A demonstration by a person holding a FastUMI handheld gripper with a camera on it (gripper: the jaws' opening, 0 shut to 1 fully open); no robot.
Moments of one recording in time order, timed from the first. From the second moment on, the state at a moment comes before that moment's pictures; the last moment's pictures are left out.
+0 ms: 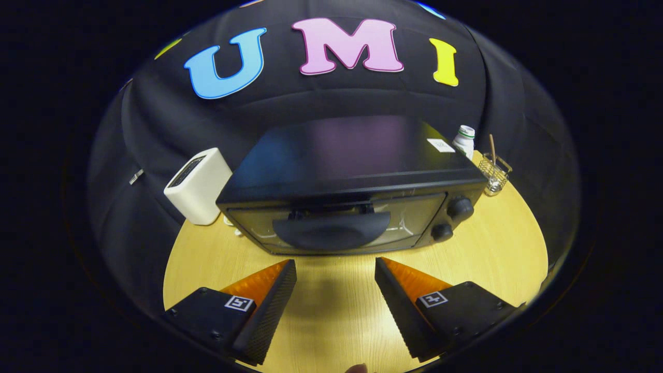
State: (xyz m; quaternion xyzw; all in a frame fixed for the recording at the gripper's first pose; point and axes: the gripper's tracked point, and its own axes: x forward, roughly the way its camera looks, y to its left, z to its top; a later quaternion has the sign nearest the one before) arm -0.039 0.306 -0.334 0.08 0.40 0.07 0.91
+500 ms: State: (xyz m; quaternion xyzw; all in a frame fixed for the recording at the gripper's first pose) arm -0.021 0.260 -0.242 0.07 0.28 0.09 0.95
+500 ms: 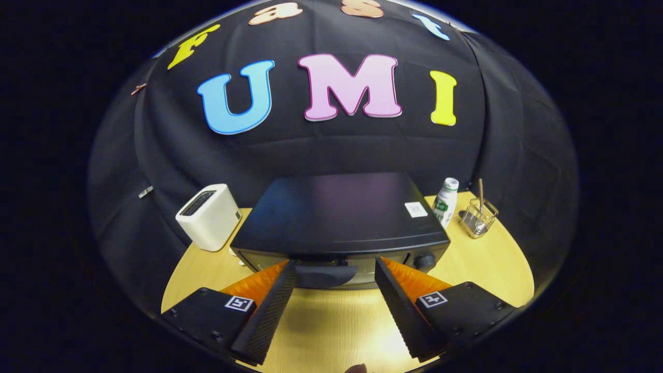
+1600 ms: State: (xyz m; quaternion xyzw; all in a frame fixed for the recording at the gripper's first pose) arm -0.055 0.043 -0.013 0.05 0.04 0.05 1.00
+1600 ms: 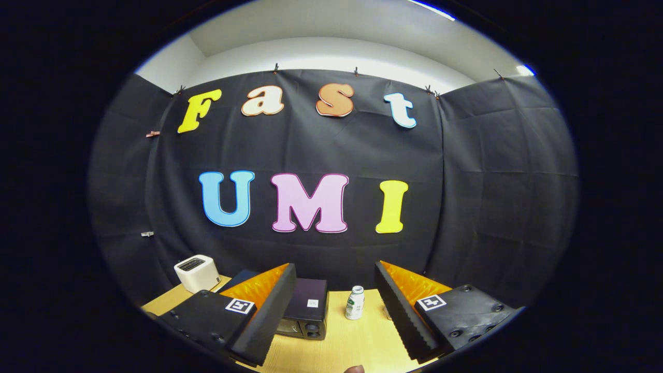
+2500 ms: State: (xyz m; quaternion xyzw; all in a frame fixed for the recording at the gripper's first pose) arm -0.057 0.001 -0.028 0.06 0.03 0.04 1.00
